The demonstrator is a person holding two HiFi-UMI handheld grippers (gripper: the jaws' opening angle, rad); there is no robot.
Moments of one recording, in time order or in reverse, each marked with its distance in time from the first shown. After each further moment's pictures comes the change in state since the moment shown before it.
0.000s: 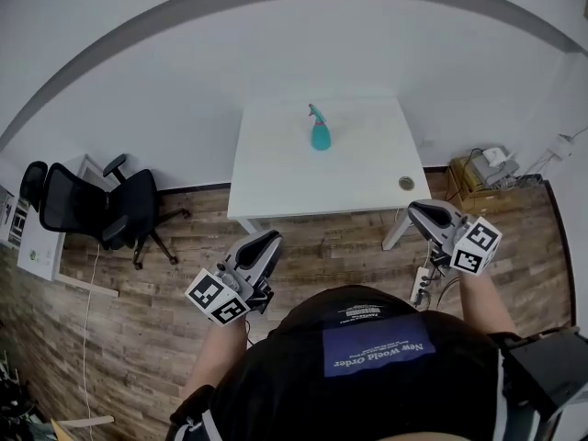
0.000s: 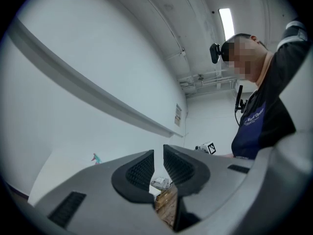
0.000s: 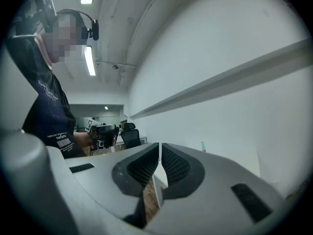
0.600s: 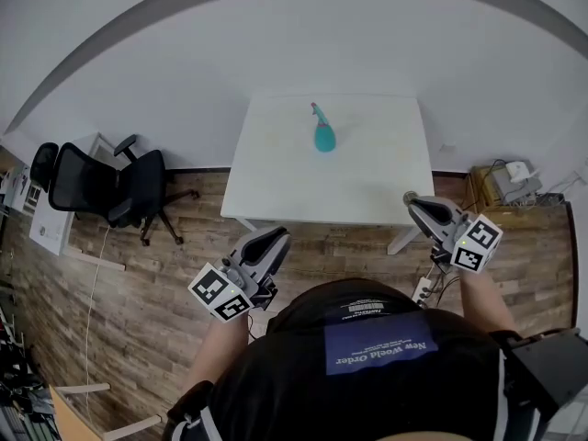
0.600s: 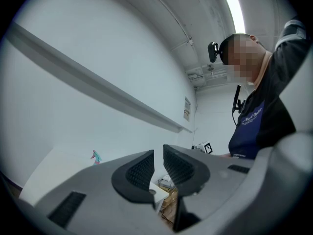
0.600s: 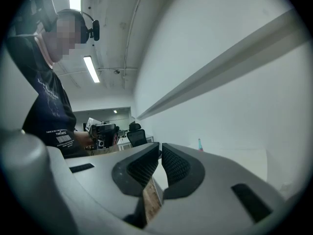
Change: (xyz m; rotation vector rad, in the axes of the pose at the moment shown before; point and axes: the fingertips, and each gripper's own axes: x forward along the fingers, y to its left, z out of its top) left arm 0.106 0.025 -0.025 0.003 0.058 0.101; right arm 0.026 -0.123 -0.012 0.061 0.011 0.136
